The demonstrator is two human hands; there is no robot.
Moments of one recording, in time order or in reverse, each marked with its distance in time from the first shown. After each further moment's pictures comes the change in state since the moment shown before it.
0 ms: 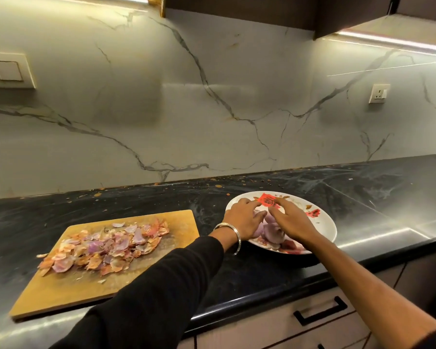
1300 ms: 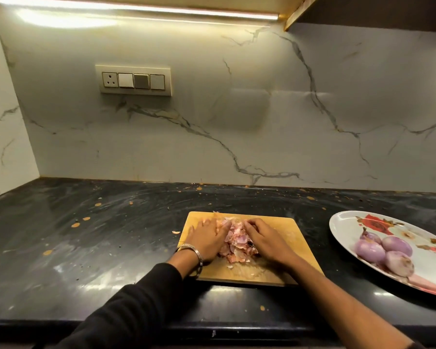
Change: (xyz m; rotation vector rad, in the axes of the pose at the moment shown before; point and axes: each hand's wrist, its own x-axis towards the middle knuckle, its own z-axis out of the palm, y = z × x) left_hand -0.202 -0.232 -0.156 0.139 0.055 -0.537; right_hand -0.055 -0.219 0.203 0.103 -0.403 -0.267
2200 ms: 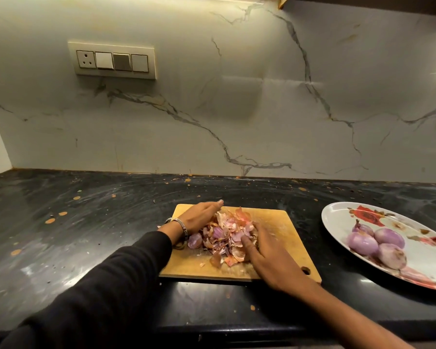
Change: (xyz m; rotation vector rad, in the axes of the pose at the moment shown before) left_hand 0.057 -0.005 -0.012 -0.439 -0.213 0.175; right_hand -0.050 0.020 0.001 -0.160 0.027 -0.045
